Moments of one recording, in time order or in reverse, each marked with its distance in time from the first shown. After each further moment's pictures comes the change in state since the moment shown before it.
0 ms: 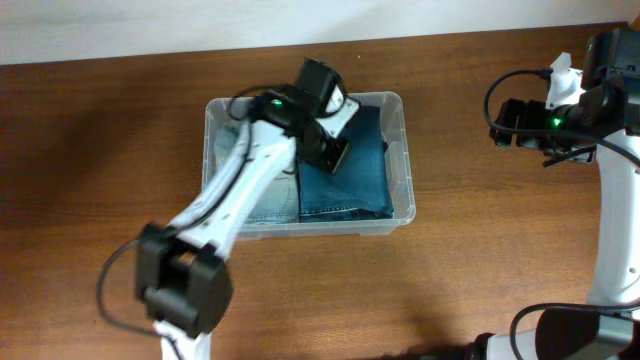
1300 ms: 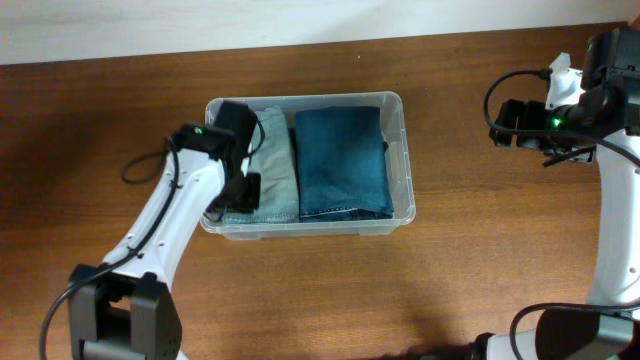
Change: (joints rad) left arm 0.238 -0.272 -0.461 -0.130 -0.278 -0.275; right arm 0.000 0.000 0.000 0.000 0.000 -0.007
